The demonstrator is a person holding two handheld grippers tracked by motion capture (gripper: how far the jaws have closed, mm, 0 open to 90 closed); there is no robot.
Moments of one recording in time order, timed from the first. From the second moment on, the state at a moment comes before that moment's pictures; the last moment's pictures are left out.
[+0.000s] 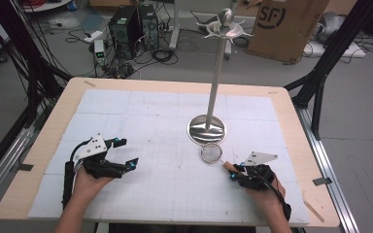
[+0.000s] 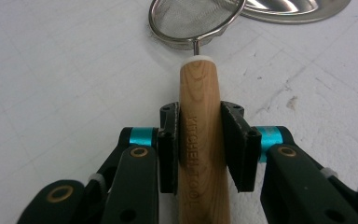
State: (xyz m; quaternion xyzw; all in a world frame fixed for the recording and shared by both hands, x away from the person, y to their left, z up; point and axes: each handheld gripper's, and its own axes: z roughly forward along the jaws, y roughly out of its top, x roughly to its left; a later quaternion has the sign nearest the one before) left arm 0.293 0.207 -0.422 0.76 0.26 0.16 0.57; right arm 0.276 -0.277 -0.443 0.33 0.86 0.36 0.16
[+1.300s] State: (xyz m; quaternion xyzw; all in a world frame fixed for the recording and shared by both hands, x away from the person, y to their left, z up) left arm 0.292 0.208 -0.421 0.76 0.27 0.16 0.57; right arm 0.266 -0.220 -0.444 0.23 0.89 0.38 0.09
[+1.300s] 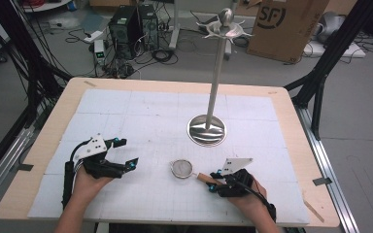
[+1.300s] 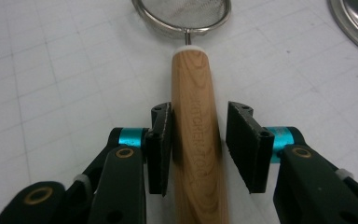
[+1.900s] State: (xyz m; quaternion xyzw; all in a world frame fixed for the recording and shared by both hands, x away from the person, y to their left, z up) left arm 0.293 0.208 -0.422 0.76 0.27 0.16 0.57; right arm 0.268 -0.230 -0.443 0.22 0.89 0.38 0.08
